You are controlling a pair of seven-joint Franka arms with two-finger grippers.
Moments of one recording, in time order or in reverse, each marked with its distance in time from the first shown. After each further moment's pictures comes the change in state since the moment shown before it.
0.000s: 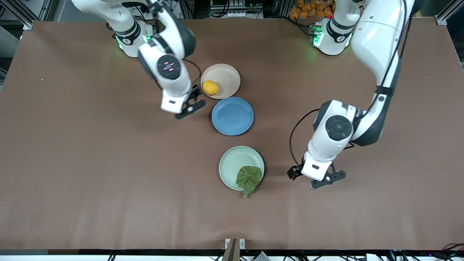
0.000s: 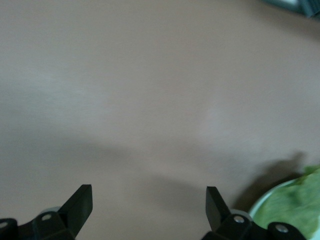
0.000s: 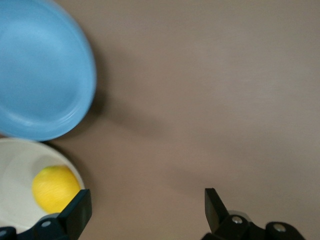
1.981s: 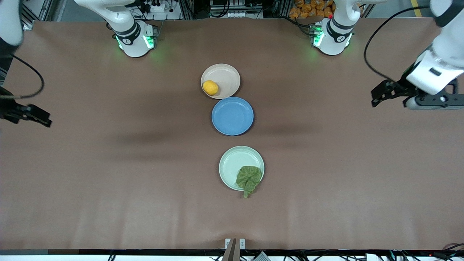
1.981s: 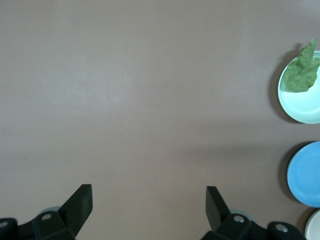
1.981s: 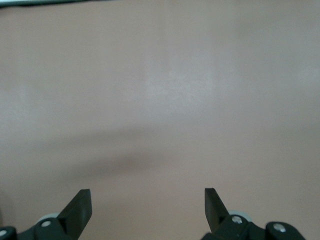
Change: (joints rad) left arm 0.139 -0.704 0.123 -0.219 -0.188 -0.589 0.660; right arm -0.363 -0.123 -0.327 0.468 -0.028 -0.343 -0.082
